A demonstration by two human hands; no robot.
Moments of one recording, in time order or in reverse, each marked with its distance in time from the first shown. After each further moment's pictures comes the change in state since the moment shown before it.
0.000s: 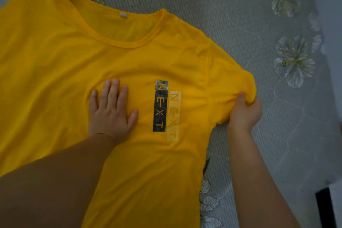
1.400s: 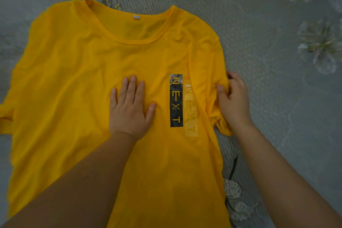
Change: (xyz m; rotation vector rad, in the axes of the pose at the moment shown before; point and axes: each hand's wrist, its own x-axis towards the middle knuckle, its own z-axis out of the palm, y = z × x) left_hand -0.005 -0.004 0.008 0.003 0.059 -0.005; right_hand -0.038 0.000 0.028 -0.082 -0.376 -0.575
